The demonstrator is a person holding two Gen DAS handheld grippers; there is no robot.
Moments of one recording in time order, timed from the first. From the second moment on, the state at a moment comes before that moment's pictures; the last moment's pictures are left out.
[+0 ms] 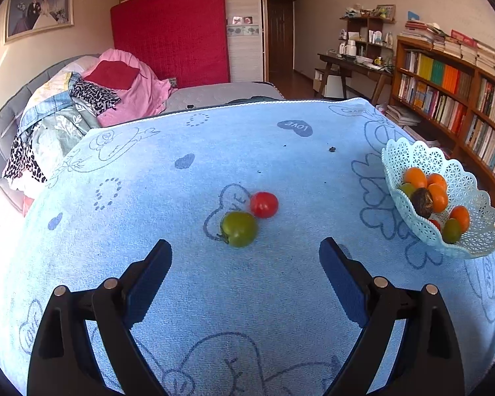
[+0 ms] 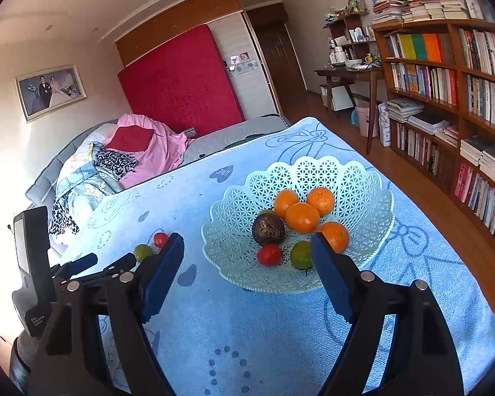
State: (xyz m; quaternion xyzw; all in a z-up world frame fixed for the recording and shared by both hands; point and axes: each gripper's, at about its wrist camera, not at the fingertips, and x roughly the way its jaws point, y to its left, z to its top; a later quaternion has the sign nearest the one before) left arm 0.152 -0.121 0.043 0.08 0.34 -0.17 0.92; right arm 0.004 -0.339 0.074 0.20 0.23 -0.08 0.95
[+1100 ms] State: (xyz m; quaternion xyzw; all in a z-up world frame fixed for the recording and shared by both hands) left arm 0.209 -0.123 0.002 0.08 0.40 -0.21 0.89; right arm 0.025 -0.297 0.062 0.15 0.26 -0.03 0.95
